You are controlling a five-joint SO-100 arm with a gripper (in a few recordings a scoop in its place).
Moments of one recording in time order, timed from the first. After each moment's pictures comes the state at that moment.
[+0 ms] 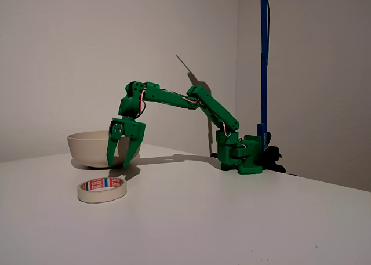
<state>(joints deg) 17.8 48.4 33.5 86.5 4.2</state>
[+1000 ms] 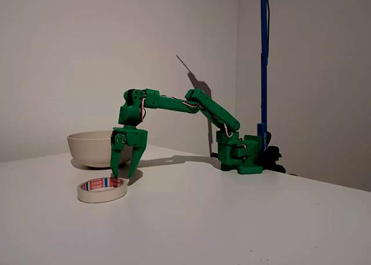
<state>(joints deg) 15.1 44.2 32.3 87.4 5.7</state>
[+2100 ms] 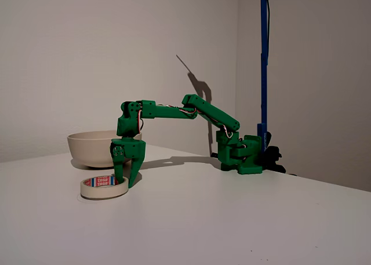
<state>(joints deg) 16.1 37.2 30.1 85.4 6.9</state>
